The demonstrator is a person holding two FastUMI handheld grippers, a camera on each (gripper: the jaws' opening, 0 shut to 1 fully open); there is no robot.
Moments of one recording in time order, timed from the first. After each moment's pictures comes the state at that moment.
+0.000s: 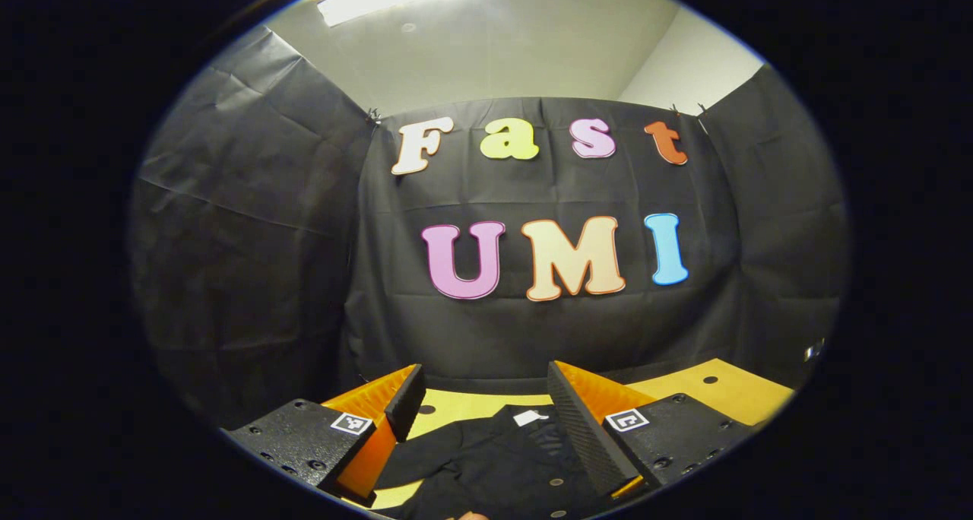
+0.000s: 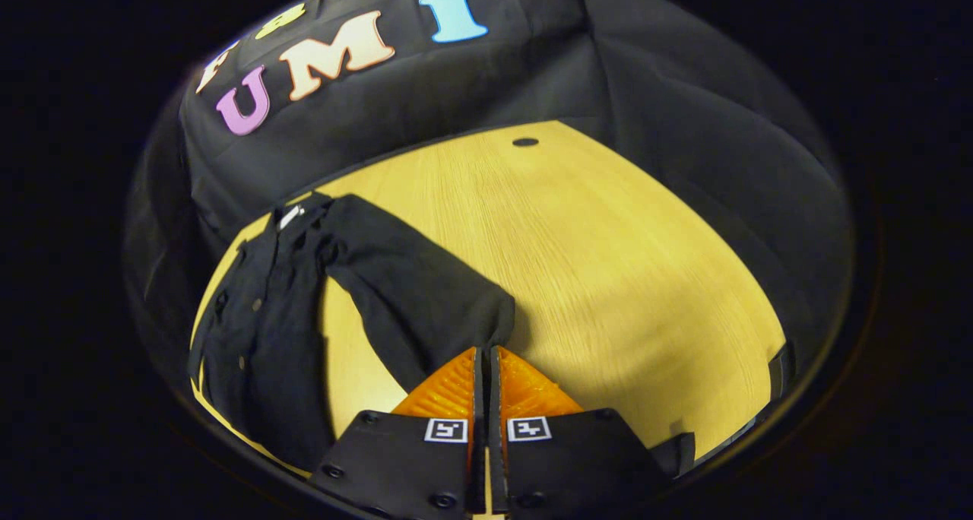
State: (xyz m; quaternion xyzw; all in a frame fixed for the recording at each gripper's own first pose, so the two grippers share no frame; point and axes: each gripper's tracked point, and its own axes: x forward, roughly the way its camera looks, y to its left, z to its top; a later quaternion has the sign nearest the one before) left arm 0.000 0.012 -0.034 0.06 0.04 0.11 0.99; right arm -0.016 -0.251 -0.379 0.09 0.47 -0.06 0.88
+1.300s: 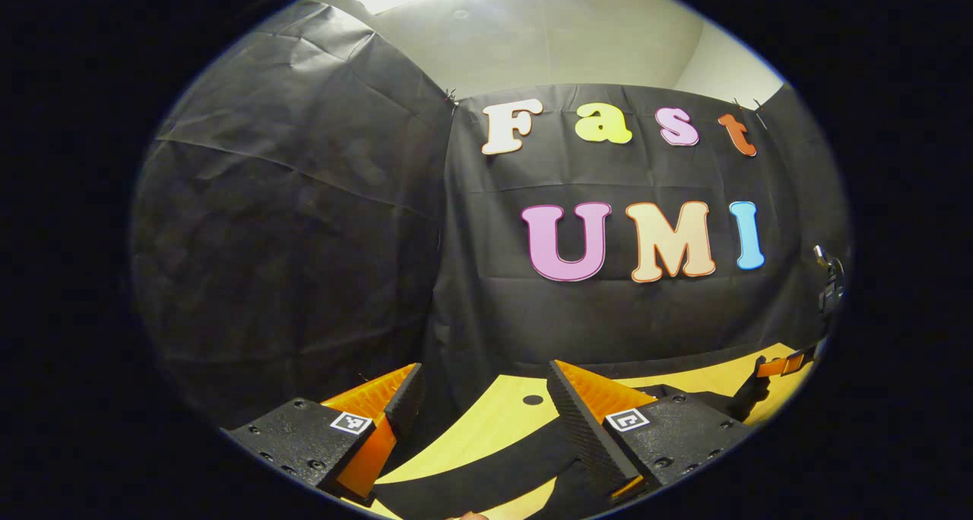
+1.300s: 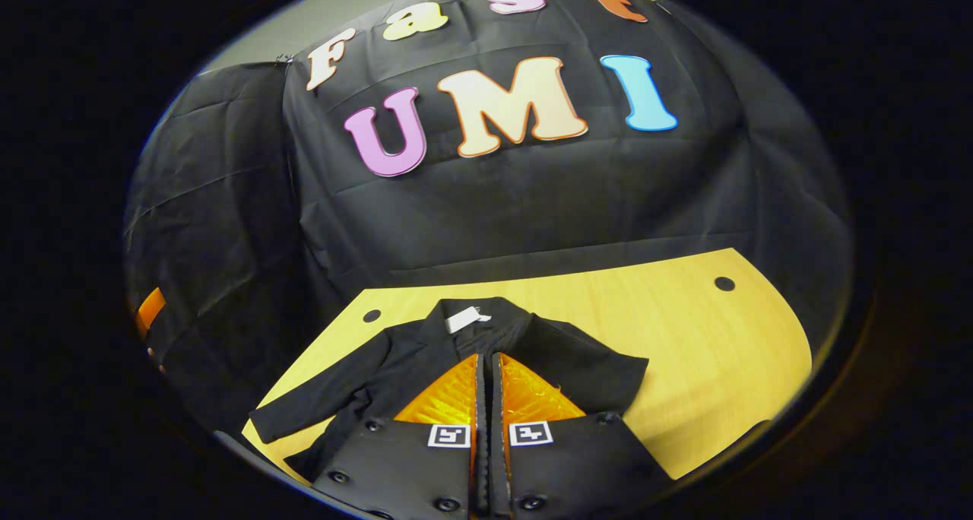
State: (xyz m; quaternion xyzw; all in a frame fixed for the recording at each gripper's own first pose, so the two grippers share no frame) left arm -0.061 0.226 -0.047 0.05 0.07 0.21 0.97; right arm 0.145 0.067 -0.277 0.06 0.34 0.13 0.93
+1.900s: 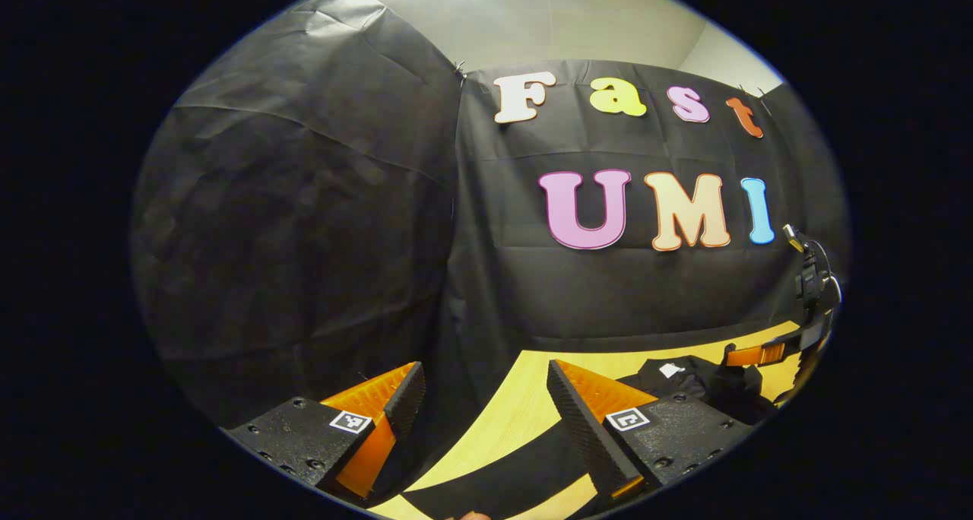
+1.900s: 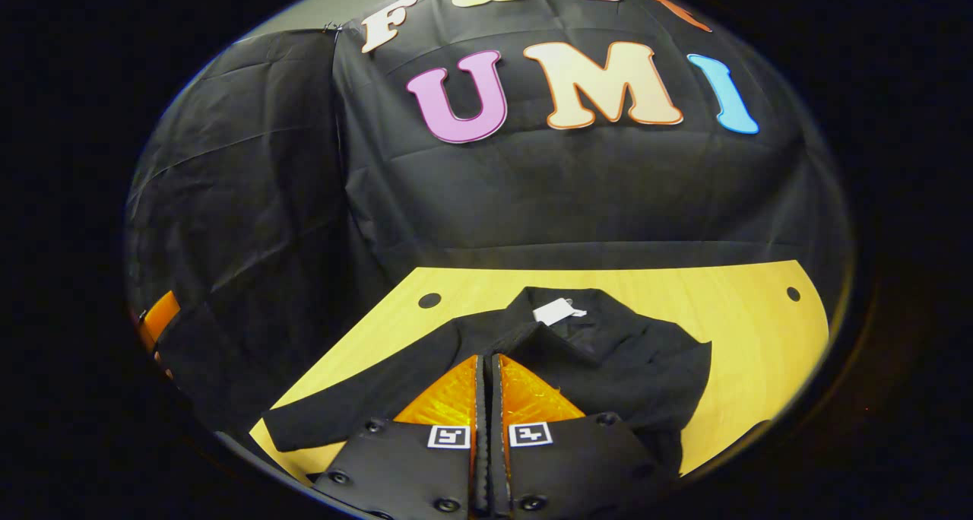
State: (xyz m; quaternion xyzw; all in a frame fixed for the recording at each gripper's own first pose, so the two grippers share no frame) left arm -0.074 0.299 -0.091 0.05 0.12 0.21 0.97; right arm 0.169 0.224 -0.316 0.03 0.36 0.20 0.91
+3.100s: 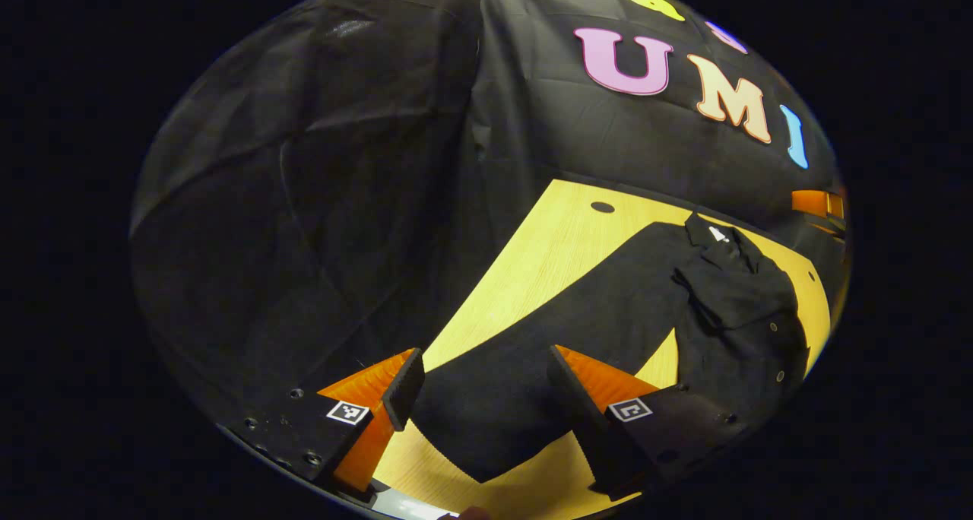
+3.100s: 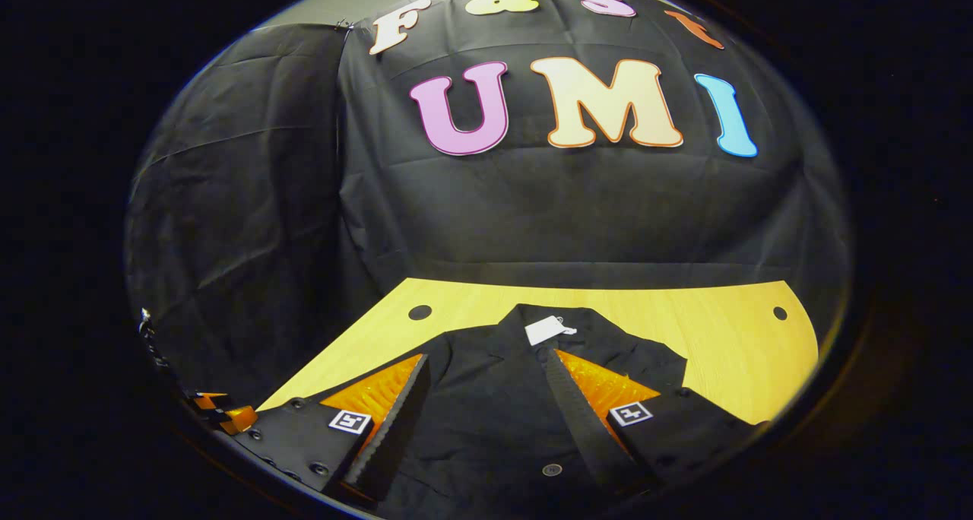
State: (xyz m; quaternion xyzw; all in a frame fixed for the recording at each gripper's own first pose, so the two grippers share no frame) left arm -0.174 0.308 -0.309 -0.04 0.40 0.25 0.88; right arm 0.169 0.199 -0.296 0.00 0.33 0.17 0.93
